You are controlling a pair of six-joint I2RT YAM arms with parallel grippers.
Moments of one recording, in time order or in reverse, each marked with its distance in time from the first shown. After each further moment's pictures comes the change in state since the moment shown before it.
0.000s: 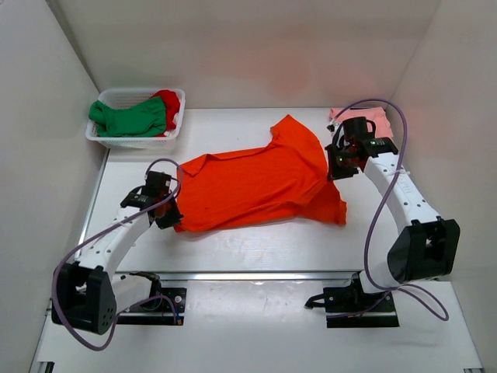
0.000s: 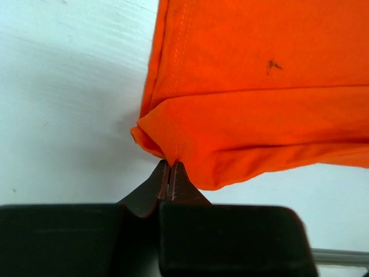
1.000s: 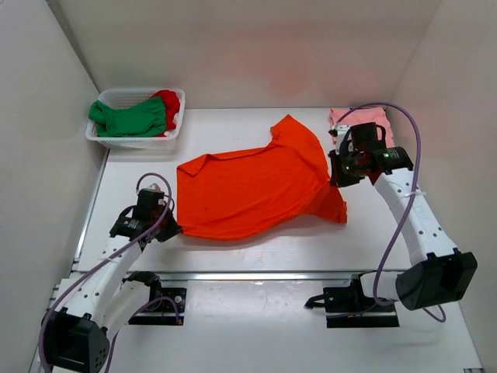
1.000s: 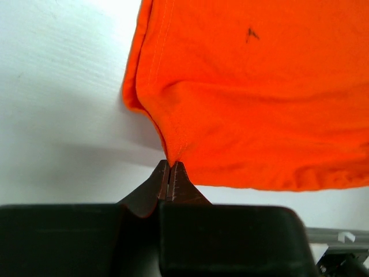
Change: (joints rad) left arm -0.017 -0.319 -0.128 -0.067 0.056 -0.134; right arm 0.030 -0.203 -0.017 -0.107 -0.035 -0.073
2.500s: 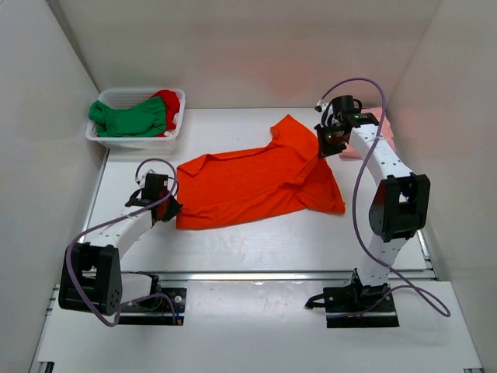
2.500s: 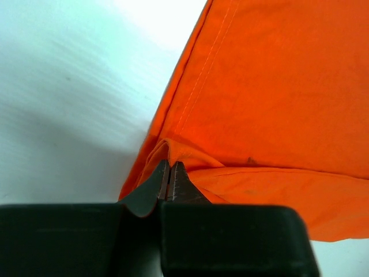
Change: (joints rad) left arm 0.088 0.414 0.007 0.434 -0.100 -0.064; right arm -0.048 0.566 0.341 0.171 -0.013 -0.032
